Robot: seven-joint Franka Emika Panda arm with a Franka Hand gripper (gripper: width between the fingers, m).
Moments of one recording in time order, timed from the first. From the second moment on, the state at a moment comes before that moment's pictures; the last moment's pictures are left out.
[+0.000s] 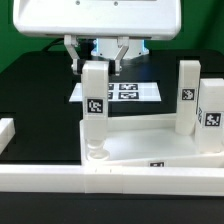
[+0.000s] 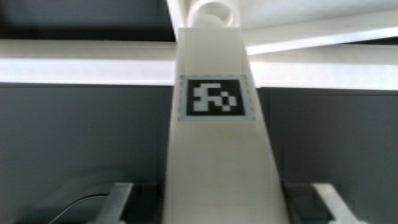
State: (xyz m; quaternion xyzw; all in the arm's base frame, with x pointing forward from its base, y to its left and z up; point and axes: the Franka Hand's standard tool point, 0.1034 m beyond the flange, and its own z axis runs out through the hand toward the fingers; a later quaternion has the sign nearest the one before) arm 0.648 -0.058 0.150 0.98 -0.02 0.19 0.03
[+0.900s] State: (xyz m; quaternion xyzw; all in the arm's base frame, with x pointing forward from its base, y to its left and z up) arm 0.643 -0.055 0.132 0.98 -0.02 0.18 0.03
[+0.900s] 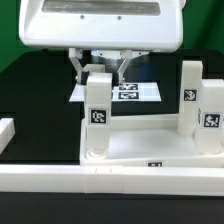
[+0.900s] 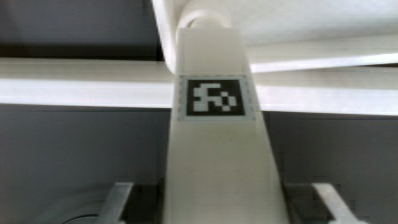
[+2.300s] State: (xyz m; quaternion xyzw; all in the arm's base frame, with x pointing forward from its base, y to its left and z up) arm 0.641 -0.064 0.130 0.97 -0.02 0.22 0.05
